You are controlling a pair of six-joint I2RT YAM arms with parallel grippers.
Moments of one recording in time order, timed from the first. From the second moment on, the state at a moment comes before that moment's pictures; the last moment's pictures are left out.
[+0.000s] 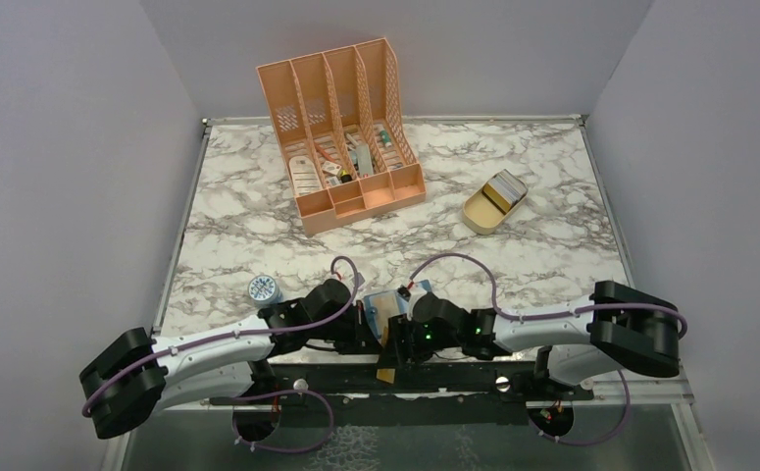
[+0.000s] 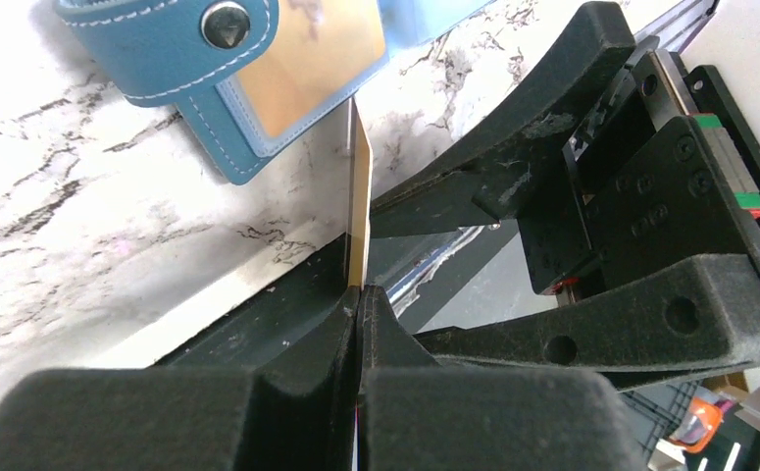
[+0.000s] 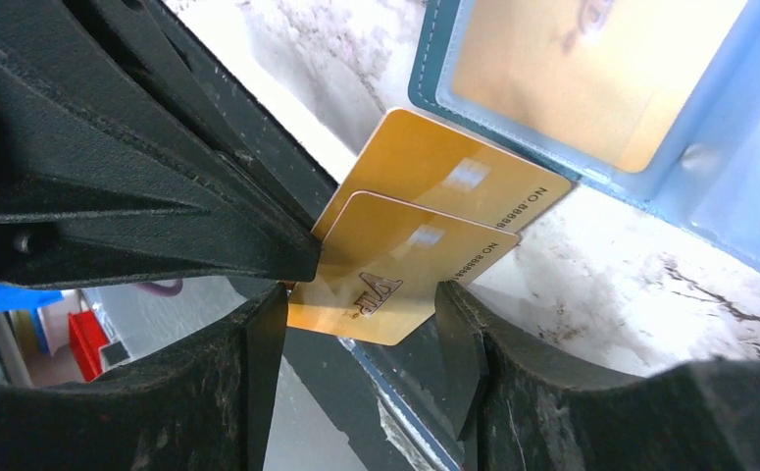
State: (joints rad) left arm -1.00 0.97 0.31 -0.10 0.32 -1.15; right arm 1.24 1.39 0.45 0.23 -0.15 0.96
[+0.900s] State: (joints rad) left arm -1.00 0.91 0.32 -0.10 0.25 -1.04; right arm 1.24 1.34 0.44 0.22 -0.02 0.95
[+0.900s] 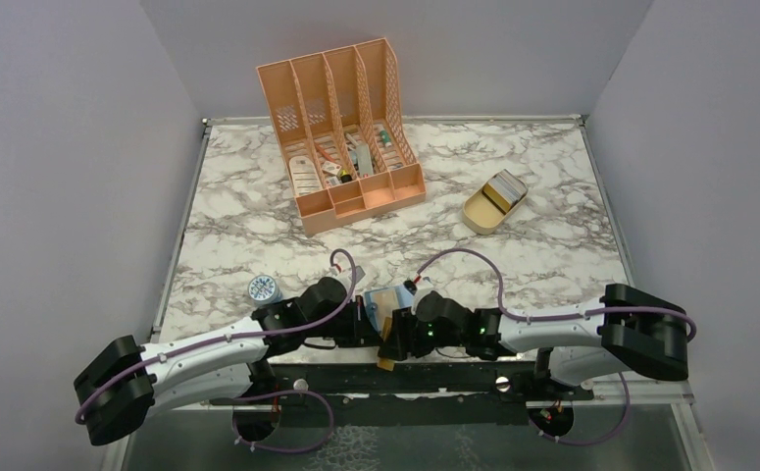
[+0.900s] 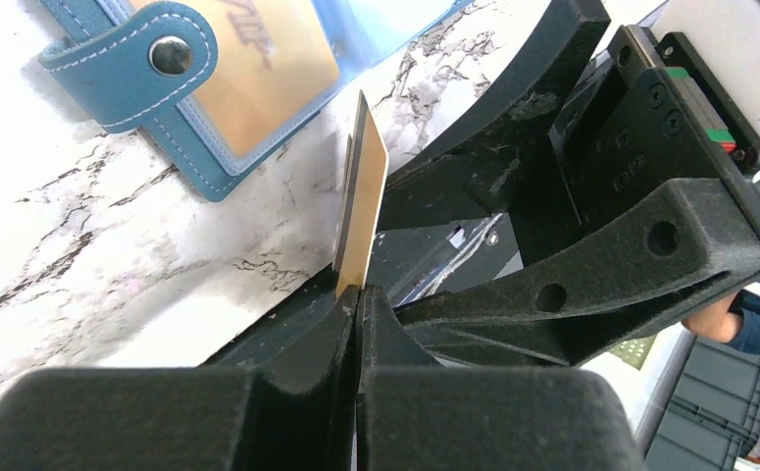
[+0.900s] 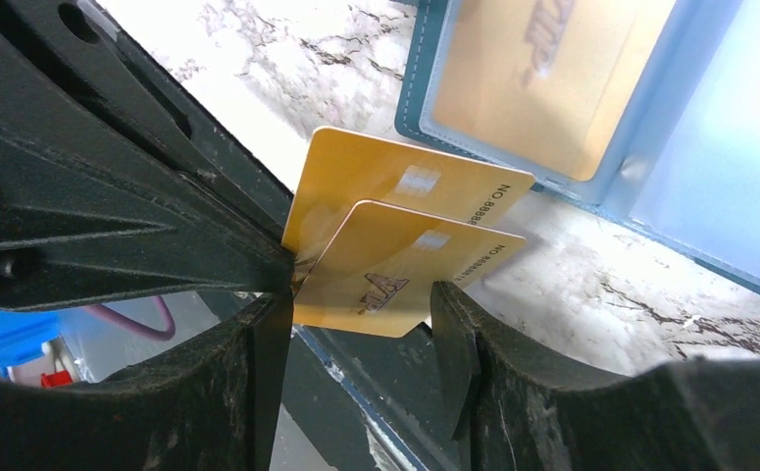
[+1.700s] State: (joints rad) left arm -1.00 0.99 0.40 -0.14 0.00 -0.93; right arm 1.24 1.44 0.57 0.12 0.29 0.79
